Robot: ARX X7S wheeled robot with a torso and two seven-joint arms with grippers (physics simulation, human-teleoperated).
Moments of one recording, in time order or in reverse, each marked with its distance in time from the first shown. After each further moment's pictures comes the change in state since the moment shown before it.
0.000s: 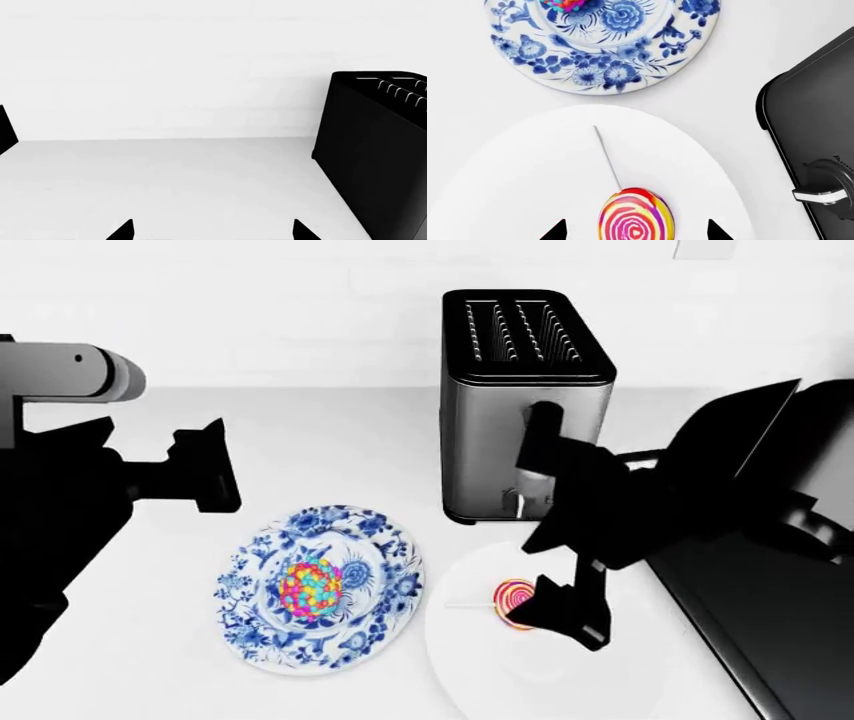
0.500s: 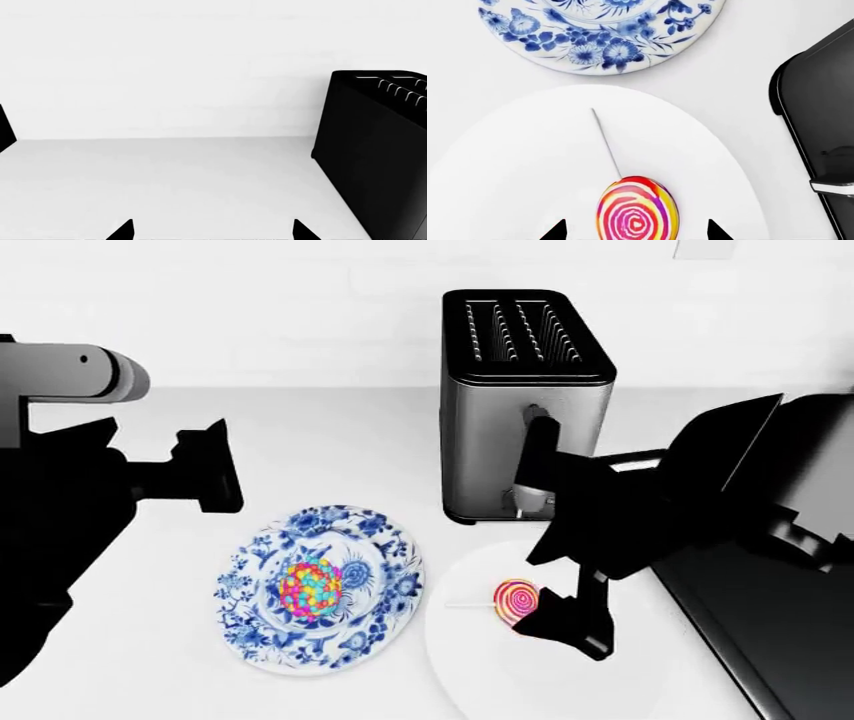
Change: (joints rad) left arm -0.001 -0.003 0.018 -0.003 0.007 0.016 0.004; right arm -0.012 -0.004 -0.036 -0.001 -0.032 -0.006 -0.015
